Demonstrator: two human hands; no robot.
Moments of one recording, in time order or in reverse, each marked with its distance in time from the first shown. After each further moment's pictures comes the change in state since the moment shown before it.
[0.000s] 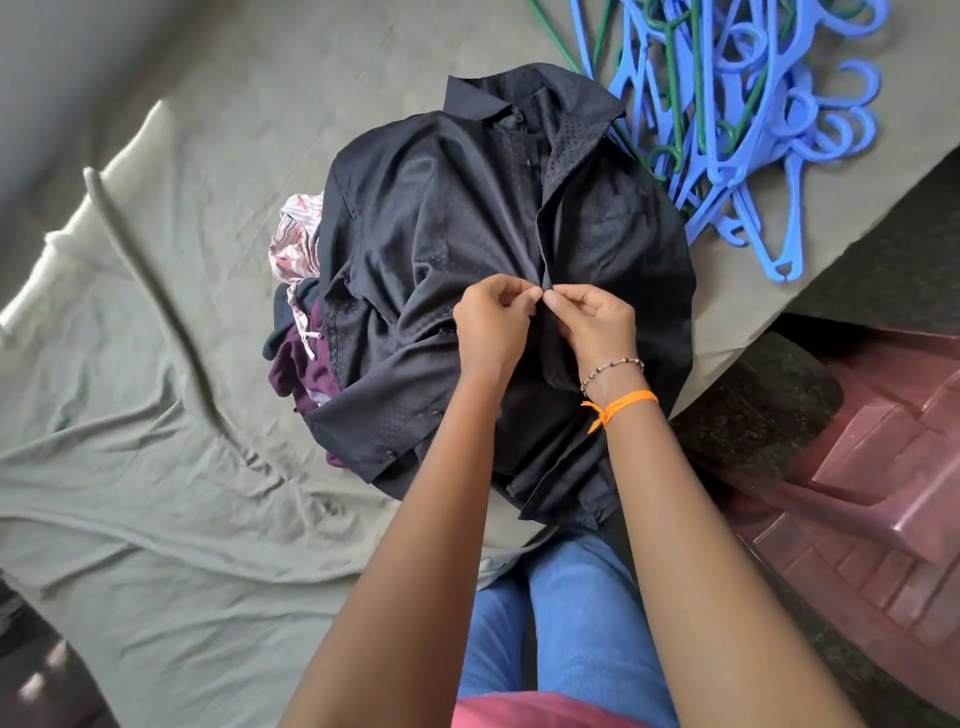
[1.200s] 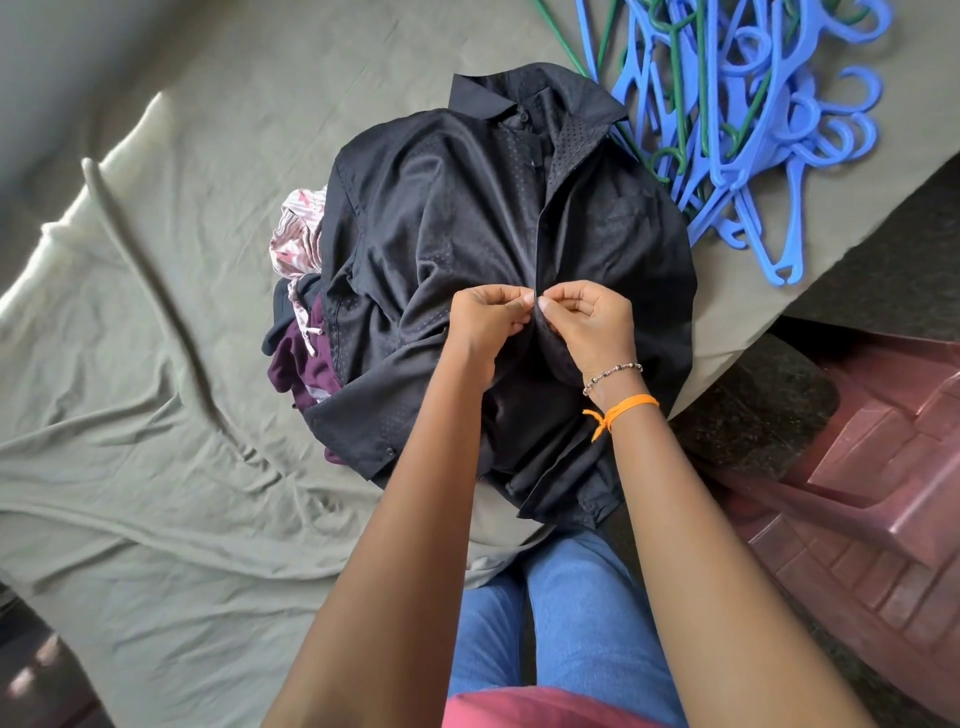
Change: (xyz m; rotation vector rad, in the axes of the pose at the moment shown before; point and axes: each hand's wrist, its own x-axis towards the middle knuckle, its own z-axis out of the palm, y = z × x) left_hand 0.006 0.000 -0.013 -0.302 -0.214 -0.223; right_hand -0.008 -0.010 0.004 -0.280 -0.022 -0.178
